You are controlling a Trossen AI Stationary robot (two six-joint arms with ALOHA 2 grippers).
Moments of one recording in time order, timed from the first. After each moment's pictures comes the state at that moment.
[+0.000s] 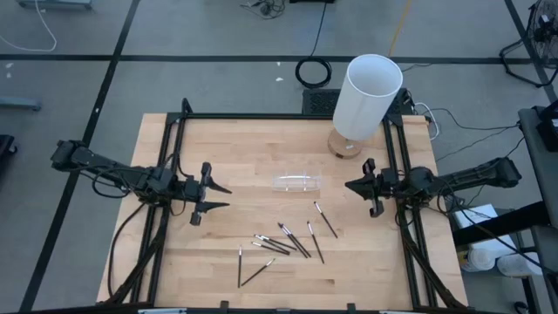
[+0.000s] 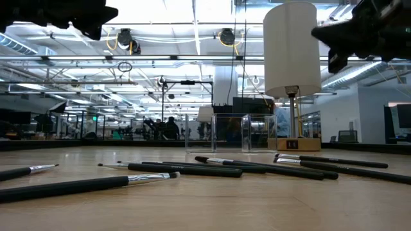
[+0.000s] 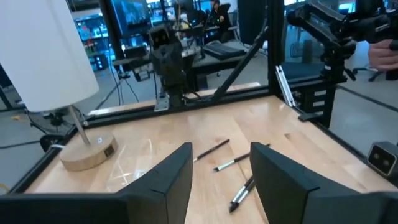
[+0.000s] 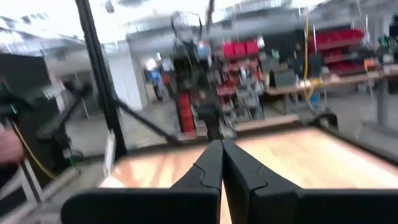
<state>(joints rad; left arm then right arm) -0.28 0.64 0.32 0.27 -0.14 0.13 0.15 0.44 0.02 0.58 0.16 0.16</state>
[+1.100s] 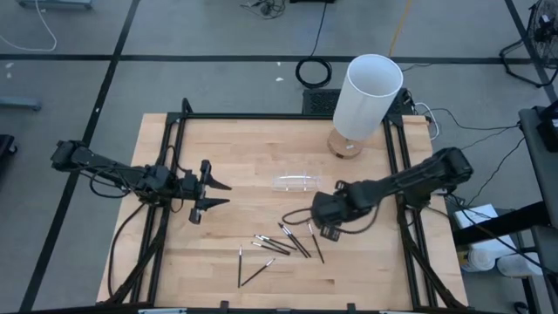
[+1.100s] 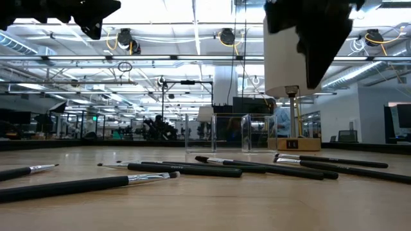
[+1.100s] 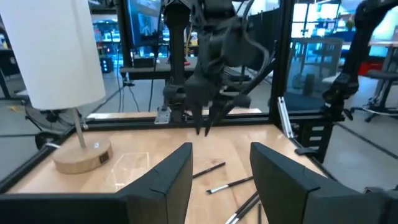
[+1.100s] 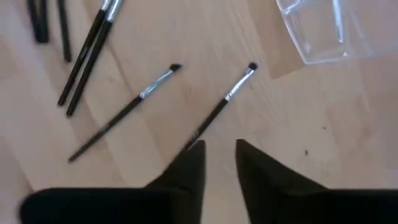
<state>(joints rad) -0.27 0.64 0.32 0.35 -0.16 0.00 0.30 1.63 1.29 -1.10 0.16 0.67</state>
